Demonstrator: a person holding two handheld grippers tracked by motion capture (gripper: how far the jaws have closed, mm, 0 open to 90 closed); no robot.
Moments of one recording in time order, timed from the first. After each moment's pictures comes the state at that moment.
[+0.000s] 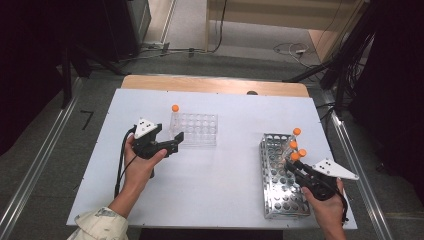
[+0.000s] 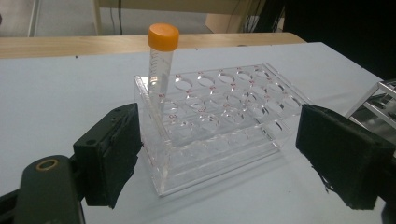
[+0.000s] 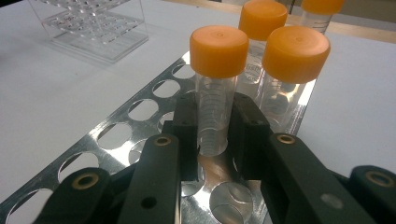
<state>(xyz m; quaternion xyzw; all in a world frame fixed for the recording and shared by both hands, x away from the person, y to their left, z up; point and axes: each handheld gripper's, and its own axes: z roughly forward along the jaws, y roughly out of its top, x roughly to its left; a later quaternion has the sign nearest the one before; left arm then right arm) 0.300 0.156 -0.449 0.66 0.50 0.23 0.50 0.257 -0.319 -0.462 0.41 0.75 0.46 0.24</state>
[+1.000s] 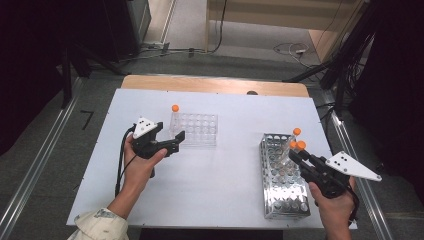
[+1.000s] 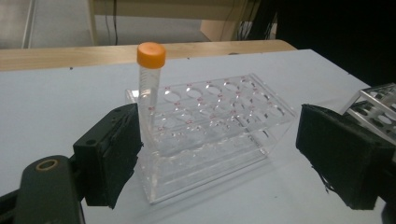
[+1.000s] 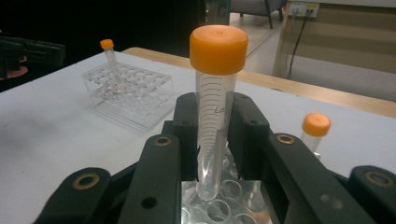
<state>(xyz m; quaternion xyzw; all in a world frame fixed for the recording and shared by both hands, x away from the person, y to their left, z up) 0.294 0.151 -0.434 0.66 0.49 0.23 0.52 0.237 -0.299 -0.393 0.38 0.72 0.52 0.26</state>
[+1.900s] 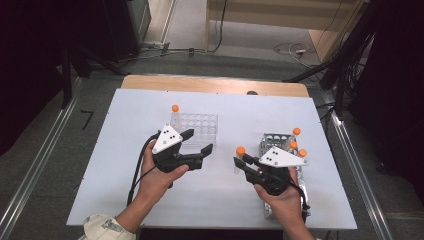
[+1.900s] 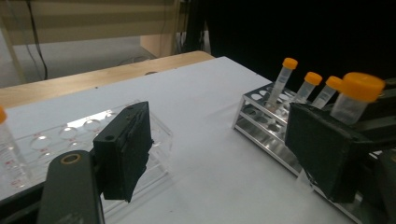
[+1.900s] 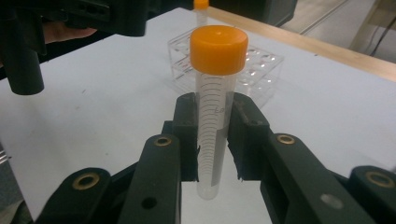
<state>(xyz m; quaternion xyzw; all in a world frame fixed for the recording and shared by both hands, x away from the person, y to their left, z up) 0.253 0.089 -0.403 0.71 0.38 0.19 0.57 0.241 -0.179 -0.402 0.31 0.80 0.48 0.17</state>
